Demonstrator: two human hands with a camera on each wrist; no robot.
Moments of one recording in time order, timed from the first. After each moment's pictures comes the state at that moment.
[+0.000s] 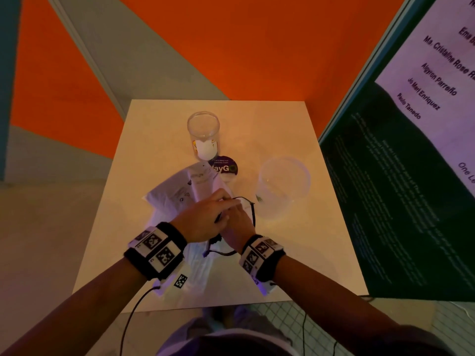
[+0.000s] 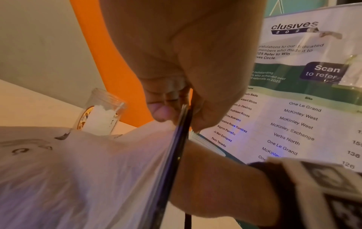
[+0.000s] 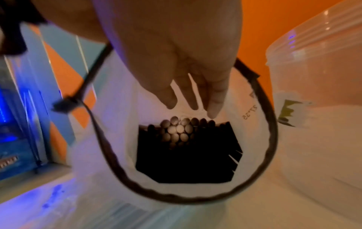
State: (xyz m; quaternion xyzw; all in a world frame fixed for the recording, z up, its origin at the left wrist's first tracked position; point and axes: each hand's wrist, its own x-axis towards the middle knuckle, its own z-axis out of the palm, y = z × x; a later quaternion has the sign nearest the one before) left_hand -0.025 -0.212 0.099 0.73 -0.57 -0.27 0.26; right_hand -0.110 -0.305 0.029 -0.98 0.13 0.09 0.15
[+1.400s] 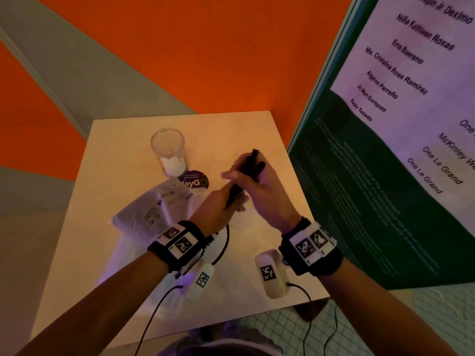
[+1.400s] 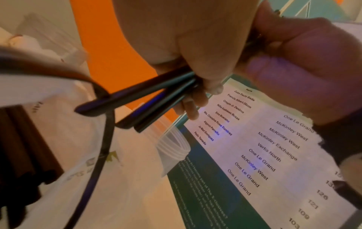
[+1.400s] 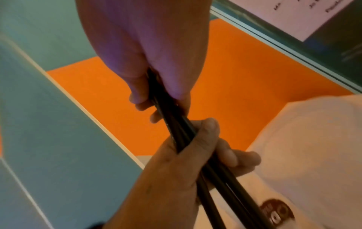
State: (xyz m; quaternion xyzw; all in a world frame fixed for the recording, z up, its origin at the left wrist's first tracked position) left_hand -0.067 -0.315 0.115 0.71 -0.50 -0.26 0.43; right_hand -0.168 -0.393 0.196 -0.68 0.21 -0.23 0.66
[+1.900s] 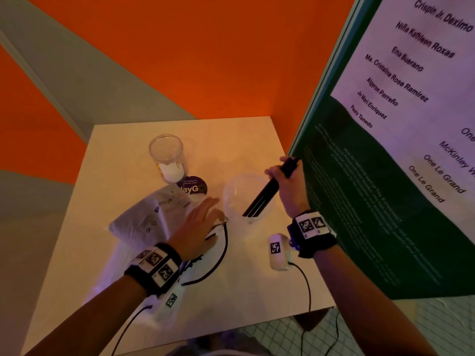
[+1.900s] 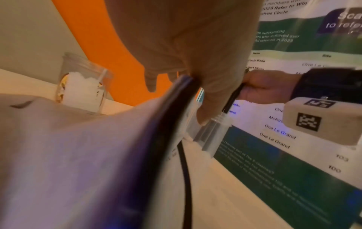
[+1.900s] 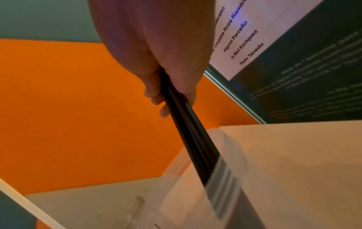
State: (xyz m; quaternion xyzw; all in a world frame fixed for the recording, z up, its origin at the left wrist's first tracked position) left_hand -0.040 -0.276 0.056 0.77 -0.59 -0.17 0.17; right_hand -0.172 -0.493 0.114 -0.59 0.36 -0.34 0.64
